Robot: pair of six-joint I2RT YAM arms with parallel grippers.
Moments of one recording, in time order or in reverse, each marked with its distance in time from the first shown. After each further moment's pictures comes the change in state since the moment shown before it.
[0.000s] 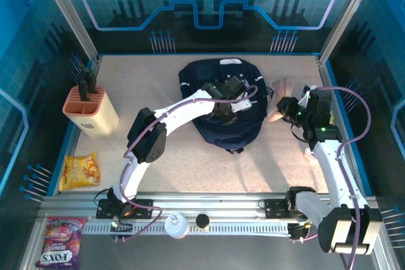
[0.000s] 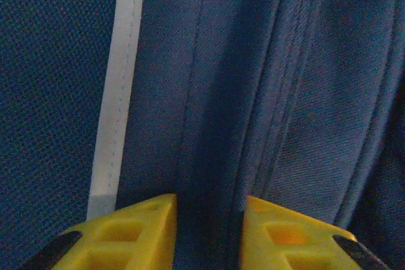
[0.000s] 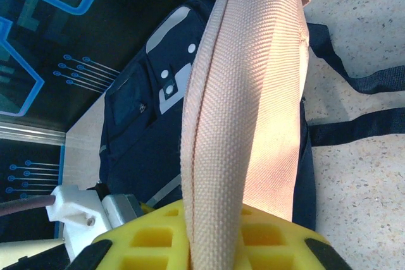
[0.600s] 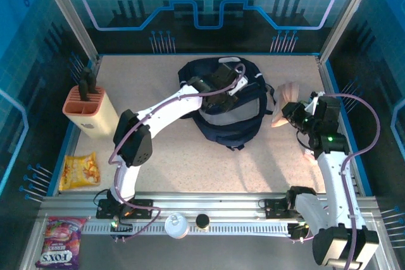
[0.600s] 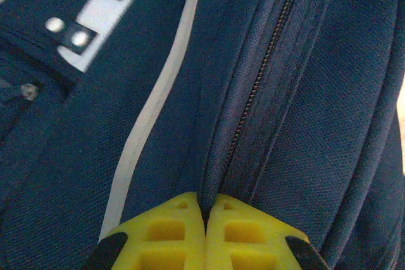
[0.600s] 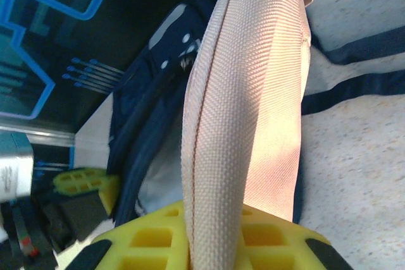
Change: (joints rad) left arm 0.042 -0.157 -0.059 0.183 -0.022 -0.242; right arm -0.066 -0.135 -0.012 -0.126 -0.079 0.011
